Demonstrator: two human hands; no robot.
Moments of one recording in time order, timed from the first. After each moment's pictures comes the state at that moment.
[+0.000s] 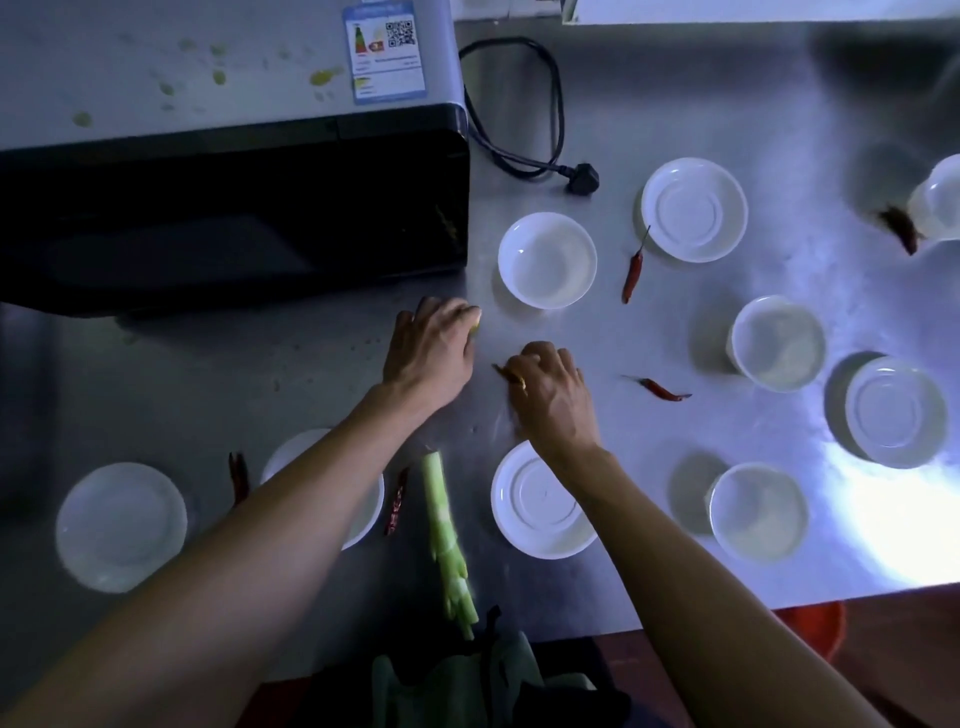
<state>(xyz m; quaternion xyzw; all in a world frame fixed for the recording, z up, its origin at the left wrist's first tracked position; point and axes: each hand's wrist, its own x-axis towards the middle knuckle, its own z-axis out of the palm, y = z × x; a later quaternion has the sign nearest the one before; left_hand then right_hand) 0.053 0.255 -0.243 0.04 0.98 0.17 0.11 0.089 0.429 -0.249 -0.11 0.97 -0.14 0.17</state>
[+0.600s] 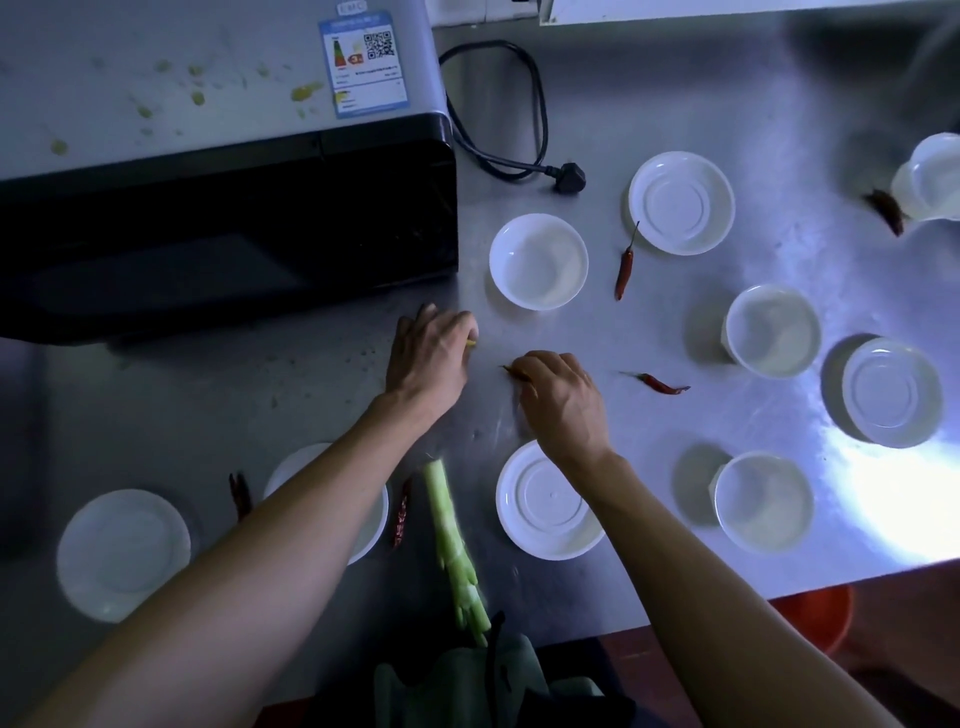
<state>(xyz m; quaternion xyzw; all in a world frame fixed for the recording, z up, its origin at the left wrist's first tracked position) 0.053 0.257 -0.246 0.05 0.98 0.18 0.09 0.093 0.435 -0.239 -0.08 0.97 -0.21 0.12</state>
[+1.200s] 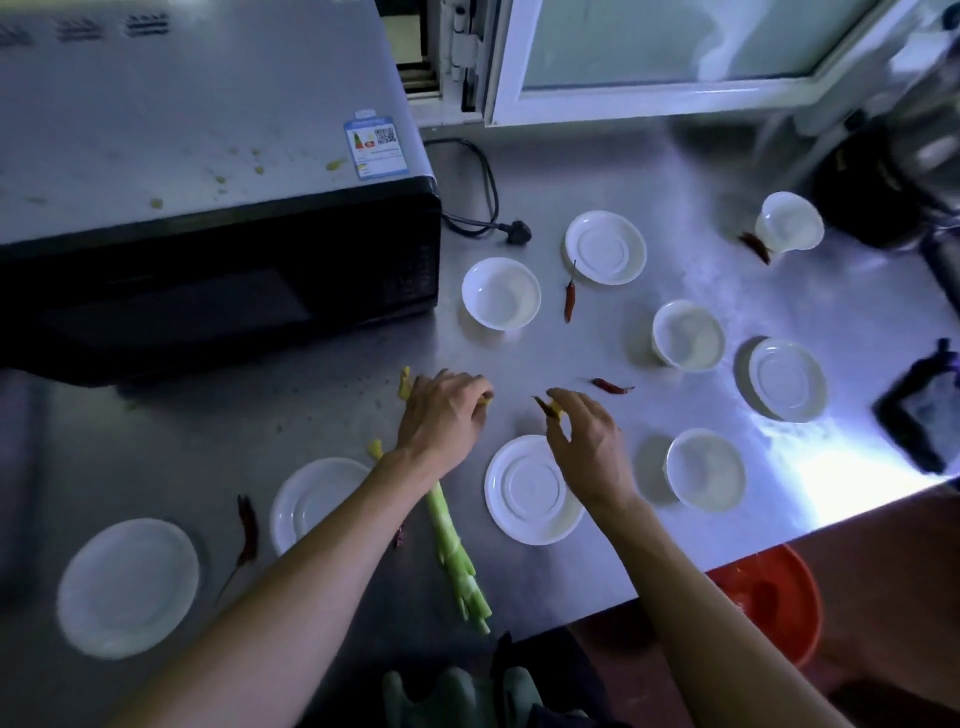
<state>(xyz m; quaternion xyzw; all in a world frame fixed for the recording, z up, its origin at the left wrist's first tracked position) 0.113 0.272 -0.201 0.14 0.95 0.27 0.06 0.163 0.465 -0.189 0.02 0.97 -0.26 -0.03</state>
